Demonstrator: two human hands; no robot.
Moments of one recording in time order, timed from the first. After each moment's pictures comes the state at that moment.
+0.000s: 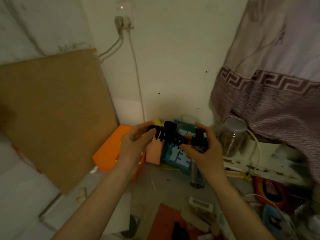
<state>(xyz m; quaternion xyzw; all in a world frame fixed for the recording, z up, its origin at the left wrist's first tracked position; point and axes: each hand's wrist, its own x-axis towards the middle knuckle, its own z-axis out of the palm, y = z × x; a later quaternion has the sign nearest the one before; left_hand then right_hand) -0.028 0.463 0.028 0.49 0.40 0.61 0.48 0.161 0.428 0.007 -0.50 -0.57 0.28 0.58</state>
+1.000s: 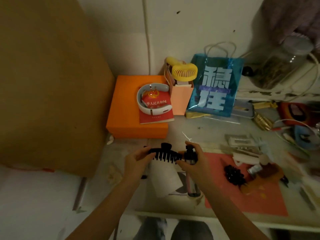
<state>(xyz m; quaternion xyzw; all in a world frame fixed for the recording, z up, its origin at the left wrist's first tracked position) -0.259 0.511 -0.198 0.43 0.58 0.32 0.61 -0.077 0.436 -0.202 -0.71 -0.37 0.41 0.43</state>
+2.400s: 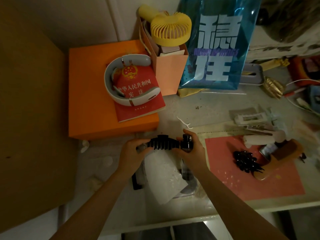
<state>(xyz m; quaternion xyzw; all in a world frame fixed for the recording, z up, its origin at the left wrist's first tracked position) -0.240 0.597 -0.312 0.69 0.49 0.17 0.51 -0.065 0.490 -0.317 -0.77 -0.26 0.38 0.44</state>
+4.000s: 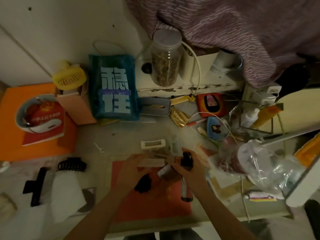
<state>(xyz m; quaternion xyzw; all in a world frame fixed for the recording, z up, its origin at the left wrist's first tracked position) 0.063 0.432 -0.266 0.74 0.49 0.05 0.46 0.244 0.307 -0.237 -0.73 -0.28 0.37 0.51</state>
